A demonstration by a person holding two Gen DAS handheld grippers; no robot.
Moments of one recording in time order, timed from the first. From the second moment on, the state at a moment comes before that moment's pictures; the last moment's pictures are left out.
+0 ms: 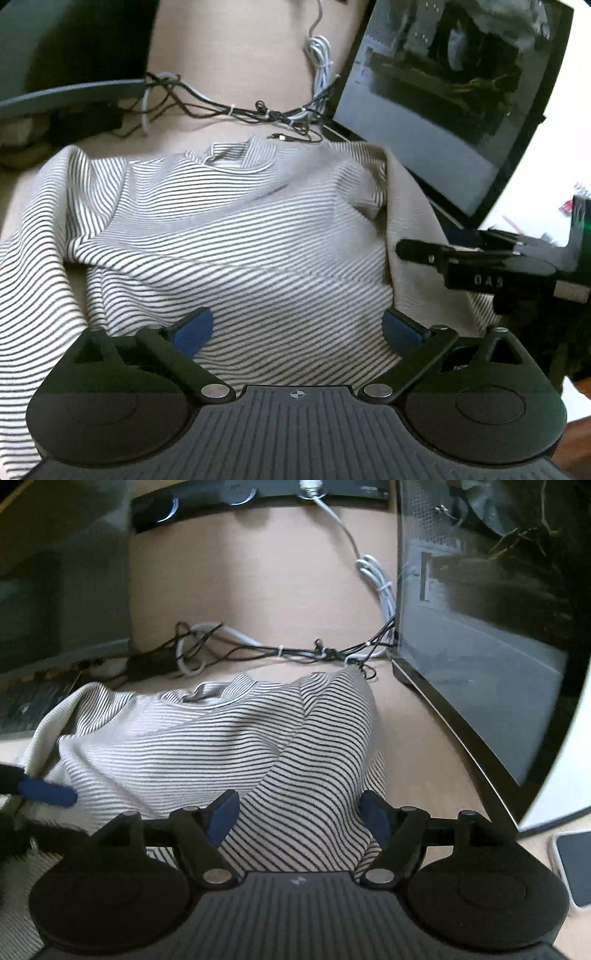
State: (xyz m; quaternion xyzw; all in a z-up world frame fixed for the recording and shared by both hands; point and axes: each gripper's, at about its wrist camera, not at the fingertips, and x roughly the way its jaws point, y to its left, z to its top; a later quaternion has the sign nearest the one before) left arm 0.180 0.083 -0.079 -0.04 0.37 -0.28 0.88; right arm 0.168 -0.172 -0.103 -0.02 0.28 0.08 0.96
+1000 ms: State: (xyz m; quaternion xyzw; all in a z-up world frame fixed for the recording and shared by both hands) left arm 0.179 0.221 0.000 -0.10 0.31 -0.11 0.94; right arm 0.191 -0.198 0.103 -0.17 0.15 0.00 0.97
